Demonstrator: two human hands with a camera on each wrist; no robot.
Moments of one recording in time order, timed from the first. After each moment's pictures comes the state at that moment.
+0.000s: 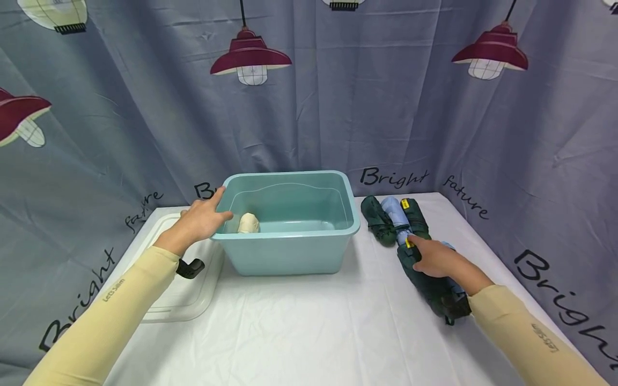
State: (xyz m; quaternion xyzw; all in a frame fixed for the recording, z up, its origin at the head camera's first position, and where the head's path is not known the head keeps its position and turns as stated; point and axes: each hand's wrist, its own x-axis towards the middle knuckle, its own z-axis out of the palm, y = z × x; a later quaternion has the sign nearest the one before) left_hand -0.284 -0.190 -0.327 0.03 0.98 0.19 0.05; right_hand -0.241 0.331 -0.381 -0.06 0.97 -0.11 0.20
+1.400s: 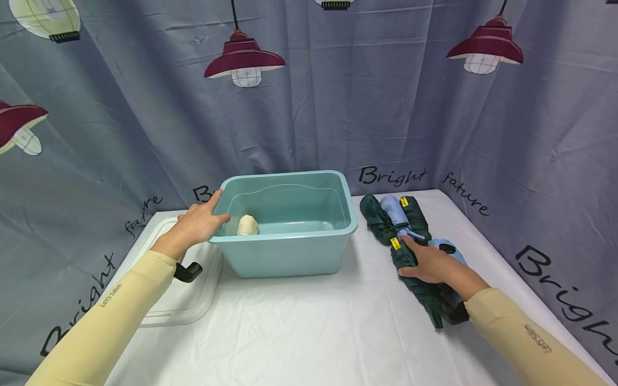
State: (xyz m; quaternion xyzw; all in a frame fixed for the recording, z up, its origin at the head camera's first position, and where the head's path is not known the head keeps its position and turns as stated) left_hand -0.281 -0.187 -0.328 0.03 0.98 0.19 0.05; right_hand -0.236 0.335 -0.407 -0.06 0.98 -0.08 0.19
